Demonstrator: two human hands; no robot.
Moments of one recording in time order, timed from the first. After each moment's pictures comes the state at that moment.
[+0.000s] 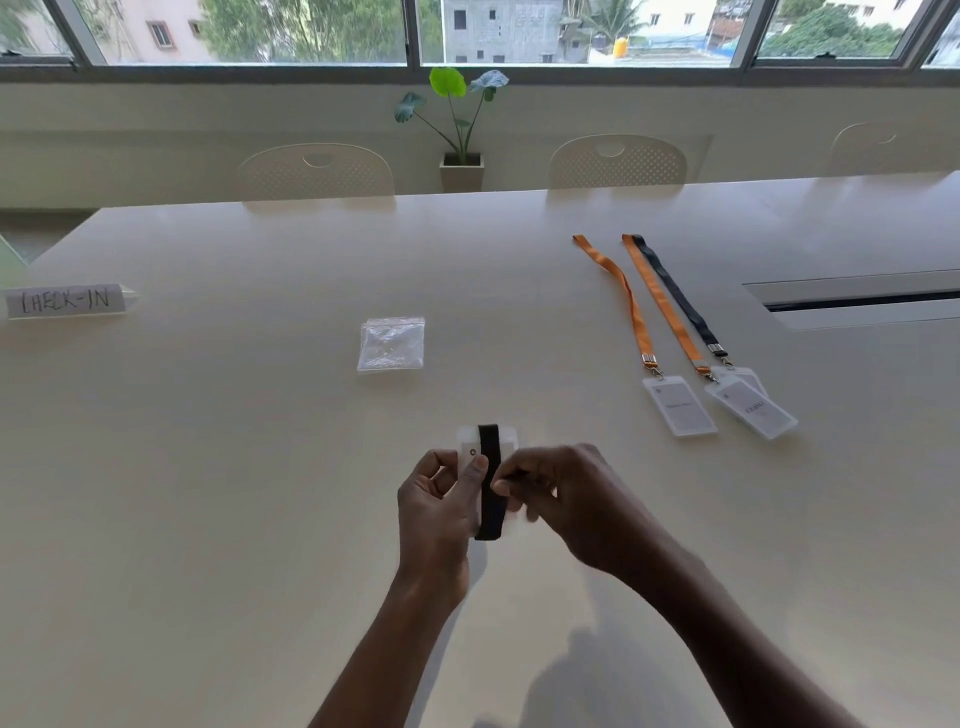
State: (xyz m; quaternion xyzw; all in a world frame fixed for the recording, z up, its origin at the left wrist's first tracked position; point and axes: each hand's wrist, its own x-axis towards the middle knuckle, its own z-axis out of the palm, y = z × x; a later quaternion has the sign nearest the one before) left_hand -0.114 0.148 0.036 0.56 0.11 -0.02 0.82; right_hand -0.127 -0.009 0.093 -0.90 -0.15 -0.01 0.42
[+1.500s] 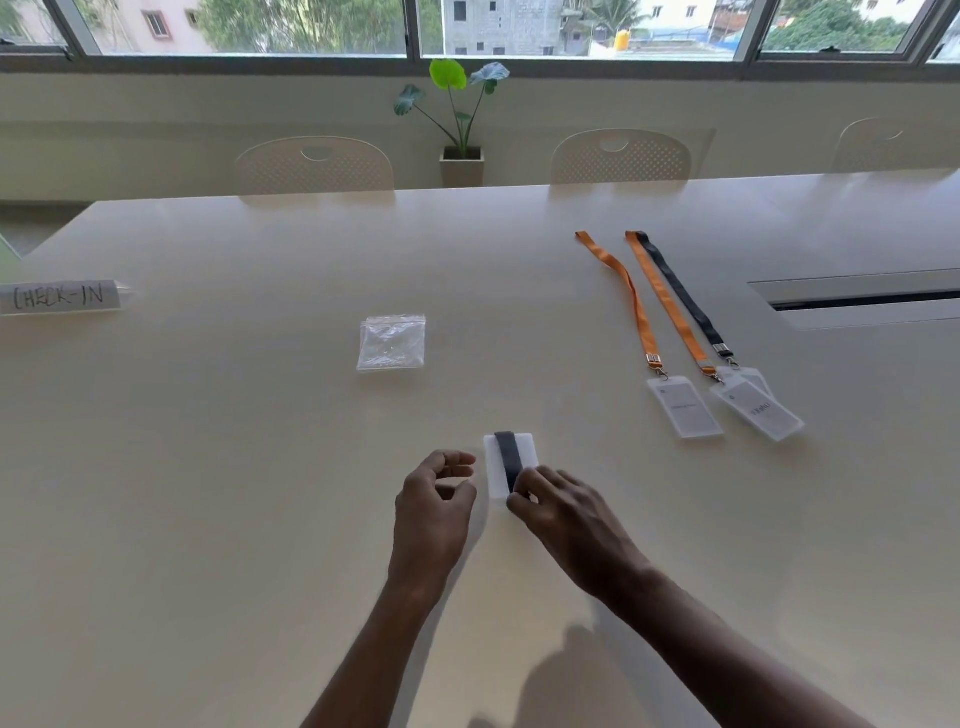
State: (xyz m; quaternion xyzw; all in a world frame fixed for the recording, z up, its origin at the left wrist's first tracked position) left_hand -0.096 0.167 0.016 0.81 0.08 0.00 0.59; right_hand -0.106 -0.023 -0.004 -0.92 -0.30 -0.21 0.10
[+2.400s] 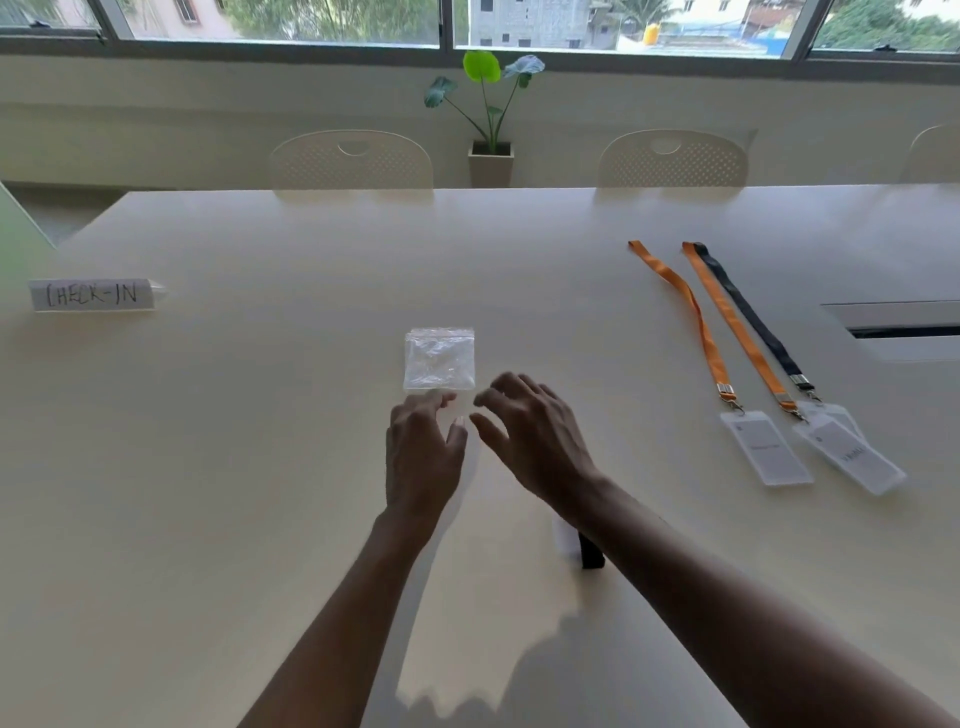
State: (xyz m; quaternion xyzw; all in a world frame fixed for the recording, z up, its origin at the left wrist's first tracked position) left_hand 0.029 0.234 0.016 0.91 0.00 0.15 0.38; right_hand 0.035 0.077 0.037 -0.94 -0.21 -0.22 0.16
